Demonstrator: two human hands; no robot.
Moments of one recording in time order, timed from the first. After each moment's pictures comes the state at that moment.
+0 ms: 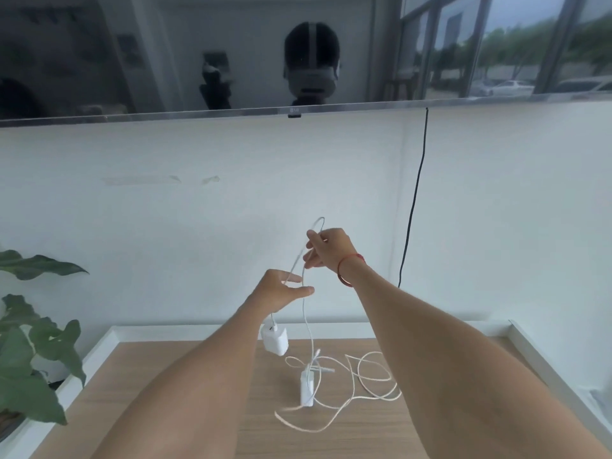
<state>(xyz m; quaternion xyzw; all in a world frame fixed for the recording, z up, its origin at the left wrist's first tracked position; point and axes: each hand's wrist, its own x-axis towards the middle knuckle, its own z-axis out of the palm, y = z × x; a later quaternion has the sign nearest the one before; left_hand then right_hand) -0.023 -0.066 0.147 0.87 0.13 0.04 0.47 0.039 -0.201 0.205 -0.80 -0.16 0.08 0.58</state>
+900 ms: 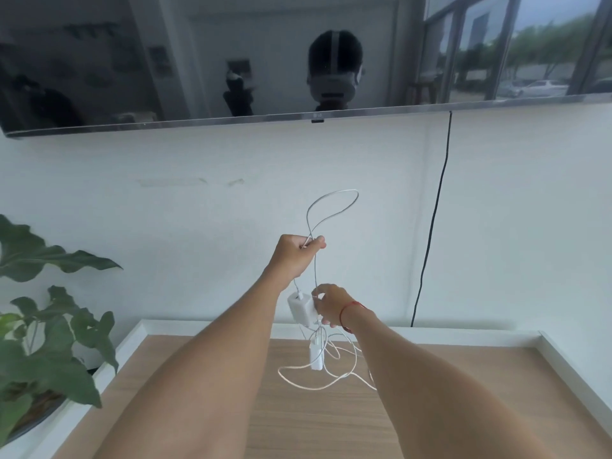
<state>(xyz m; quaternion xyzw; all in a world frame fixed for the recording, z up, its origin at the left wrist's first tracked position) -0.026 -0.072 0.209 0.82 0.10 0.15 0.54 0.011 -0.182 0.126 -0.91 -0.20 0.18 0.32</state>
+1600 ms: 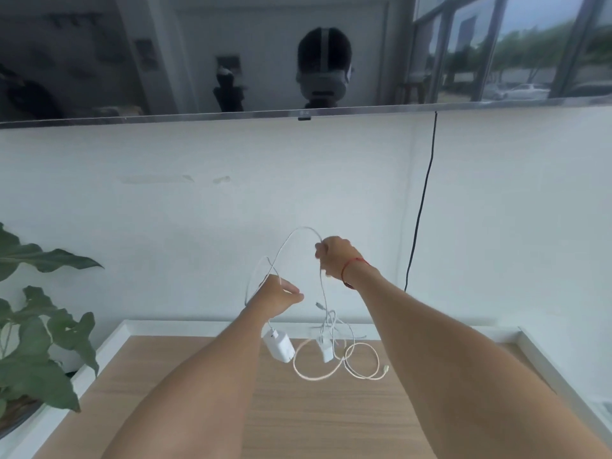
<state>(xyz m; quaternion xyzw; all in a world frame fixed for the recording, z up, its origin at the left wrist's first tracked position) -0.038 -0.061 0.146 0.89 0.19 0.03 0.40 0.039 -0.199 0.198 -0.92 -0.19 0.07 0.33</state>
